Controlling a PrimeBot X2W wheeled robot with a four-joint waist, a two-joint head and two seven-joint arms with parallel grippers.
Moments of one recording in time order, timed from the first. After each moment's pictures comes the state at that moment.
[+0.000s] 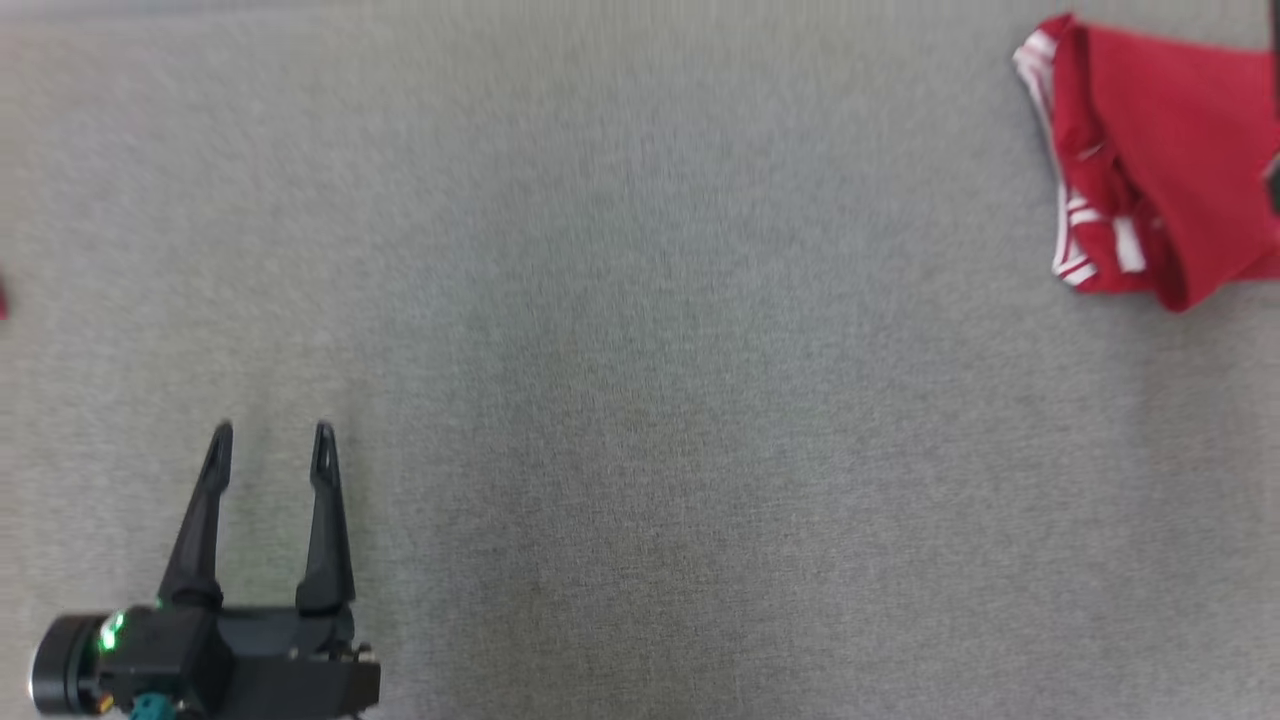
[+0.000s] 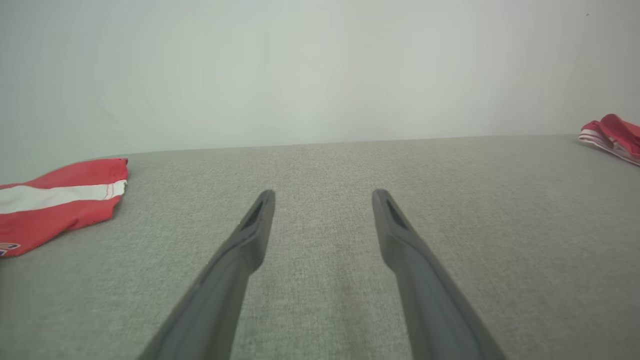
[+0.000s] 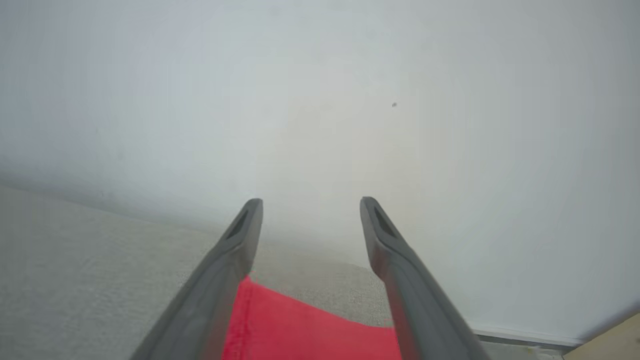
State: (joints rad) left arm -0.11 0.06 0.05 -0.03 -0.07 -0.11 -0.26; right arm -1.15 -0.69 0.59 0.91 0.54 0.13 -0.26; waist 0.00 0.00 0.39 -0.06
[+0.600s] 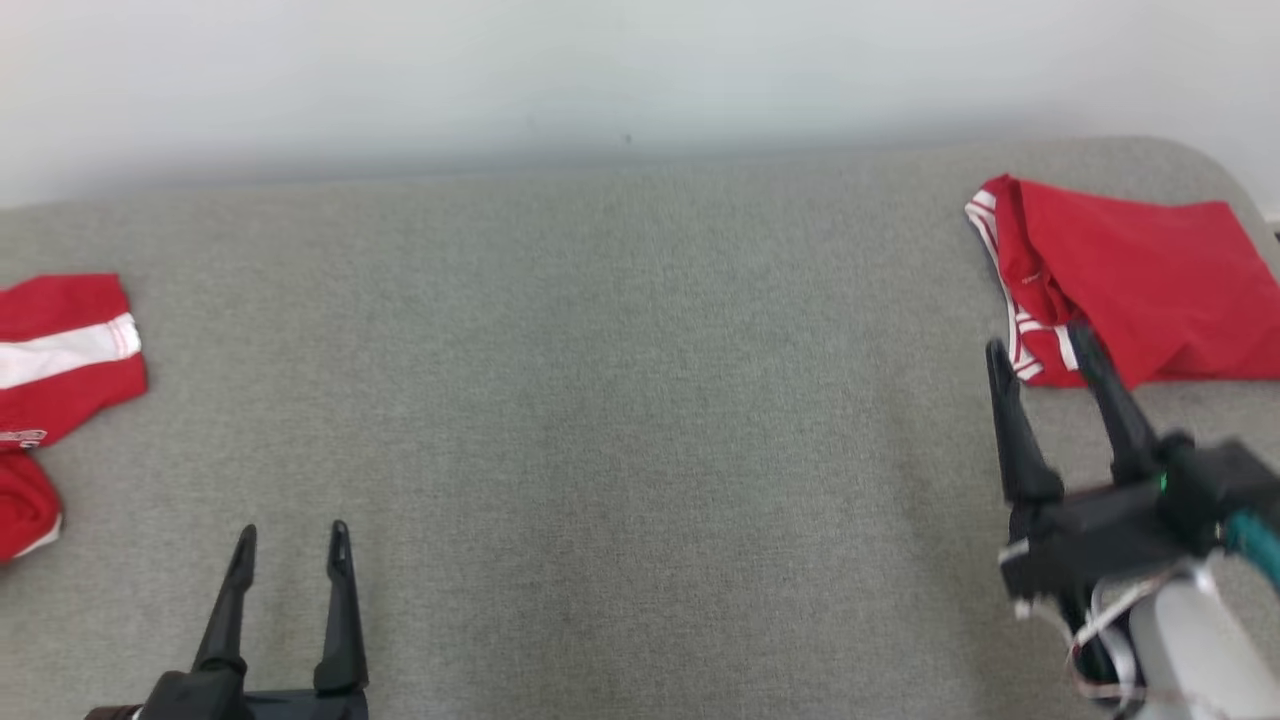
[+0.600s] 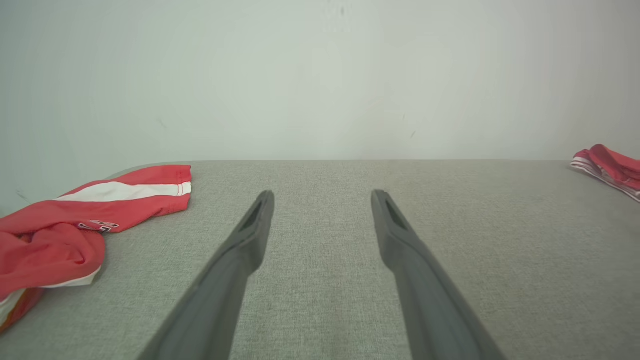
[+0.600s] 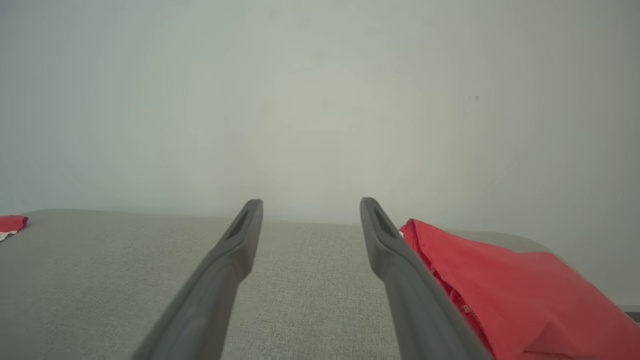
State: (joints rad) left arm 0.00 0.05 0.05 0.05 -0.10 -0.09 -0.26; right arm -0.31 -0.31 0.12 0.24 0.30 0.13 -0.26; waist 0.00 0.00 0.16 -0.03
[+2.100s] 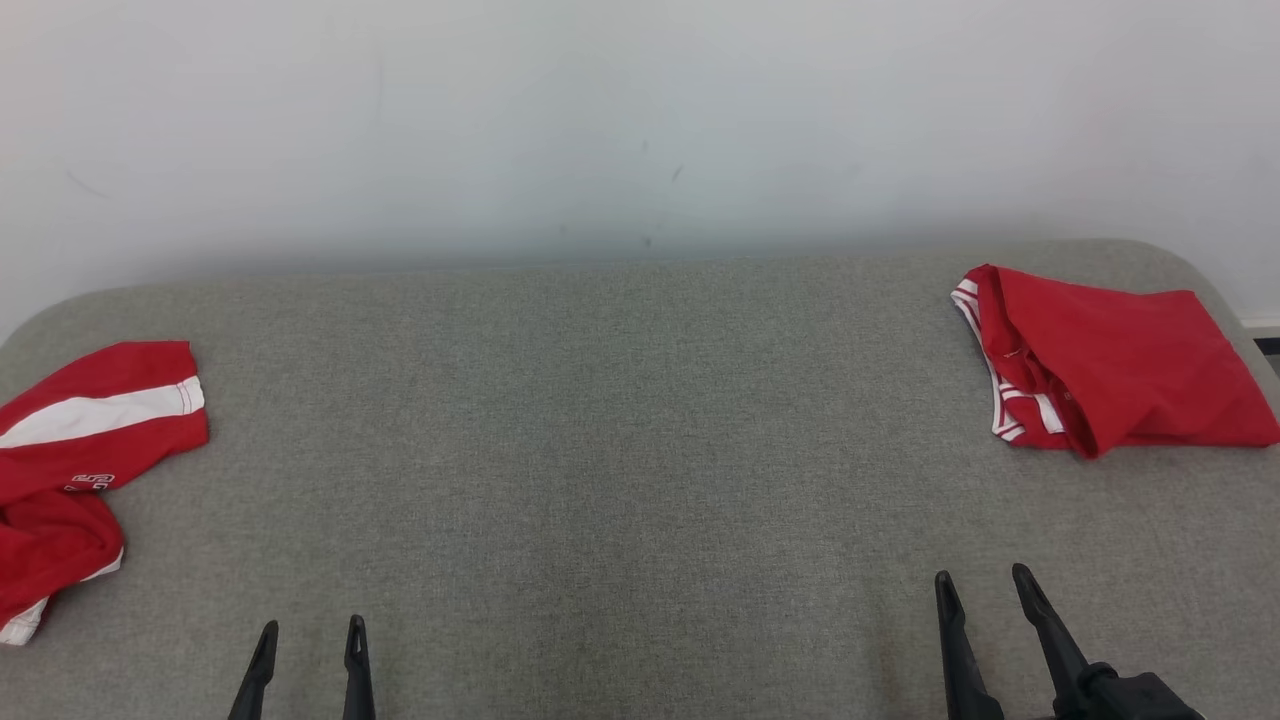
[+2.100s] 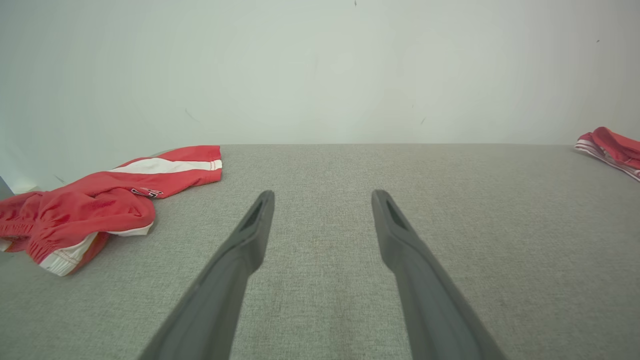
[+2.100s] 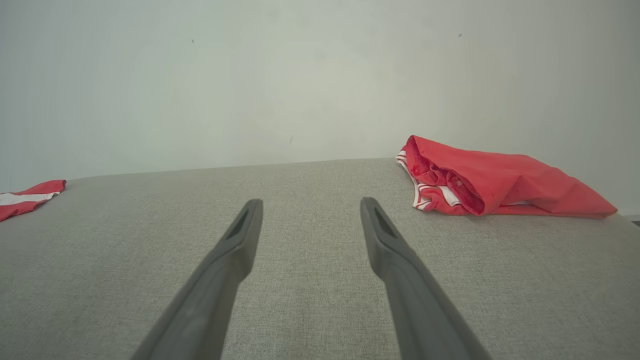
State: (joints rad) left arm 0.10 0.05 0.03 0.12 -0.08 -0.06 -0.26; right arm 0.10 -0.05 0.00 0.11 0.11 0.13 -0.26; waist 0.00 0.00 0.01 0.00
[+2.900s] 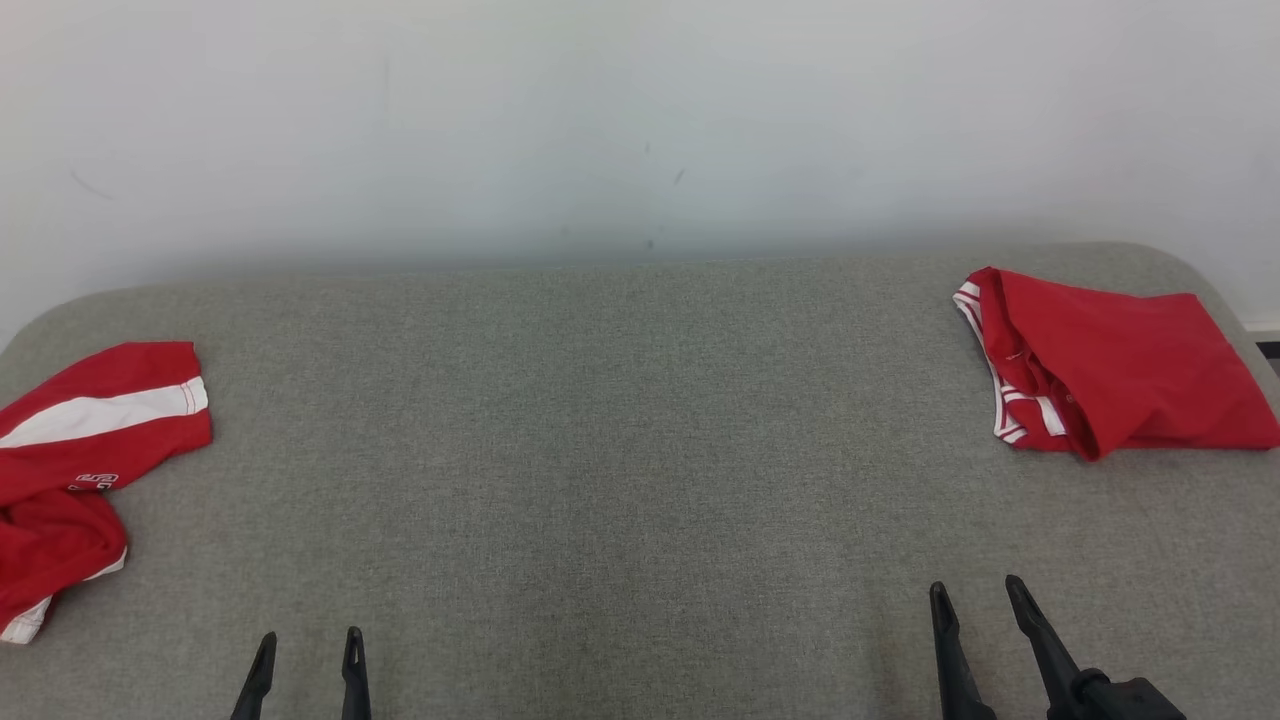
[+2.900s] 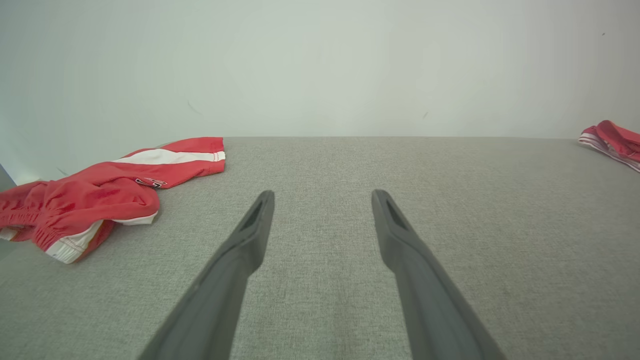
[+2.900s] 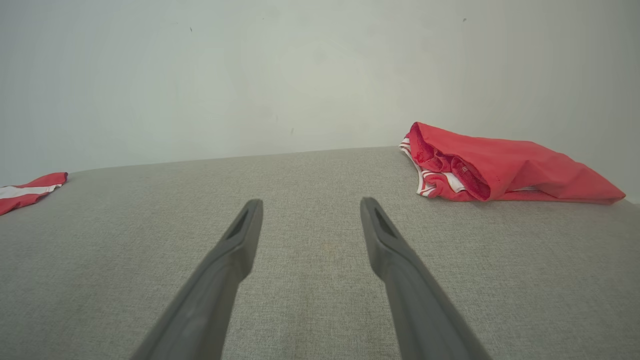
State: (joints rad) left arm 0.11 0.05 0.04 0.13 -0.08 -0.07 -0.26; right arm 0.10 -0.05 0.02 0.15 0.12 0.13 -0.26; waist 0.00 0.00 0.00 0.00
